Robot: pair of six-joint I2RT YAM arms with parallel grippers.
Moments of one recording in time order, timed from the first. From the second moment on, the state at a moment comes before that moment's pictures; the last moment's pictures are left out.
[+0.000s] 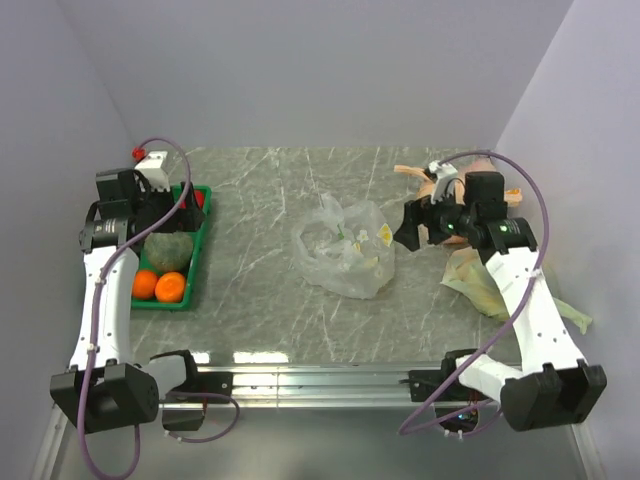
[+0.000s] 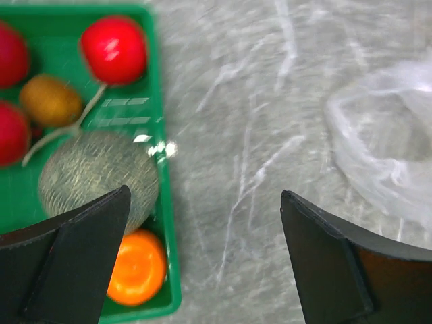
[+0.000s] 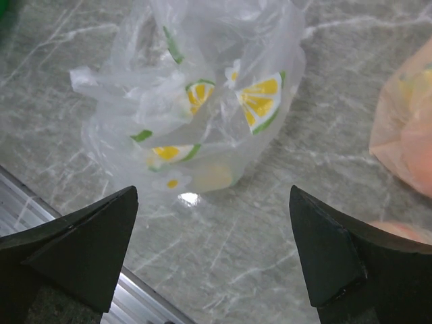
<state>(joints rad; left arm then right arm) 0.17 1.13 1.18 -0.71 0.32 0.02 0.08 1.09 1.15 -0.79 -0.50 -0.15</state>
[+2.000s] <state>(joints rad) -0.14 1.03 1.11 -0.51 0.76 0.88 -0.05 1.73 1.75 -0.51 -0.66 0.20</state>
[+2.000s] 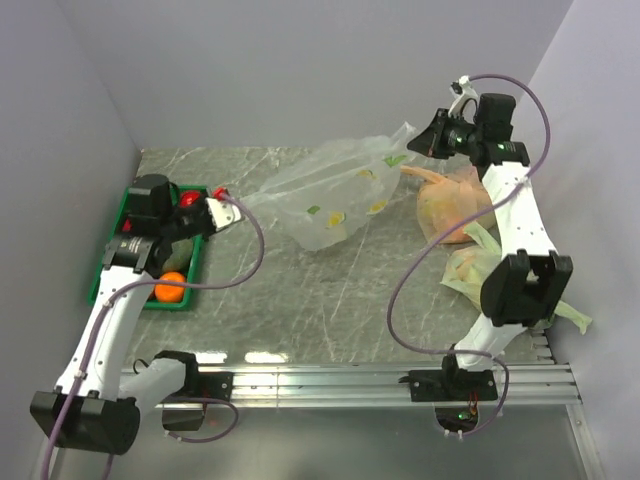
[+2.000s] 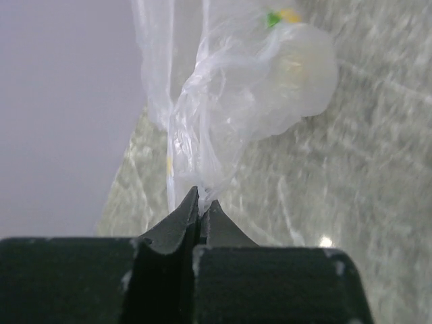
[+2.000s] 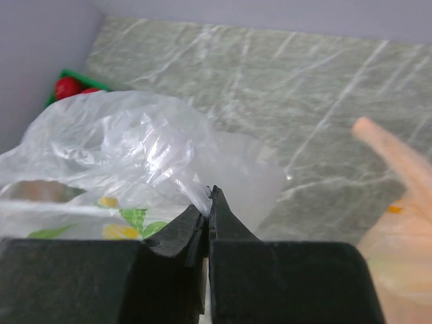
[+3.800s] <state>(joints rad) -0.34 1.62 1.04 0.12 0.71 -0.31 0.42 1.70 1.76 -0.50 -0.59 -0.23</state>
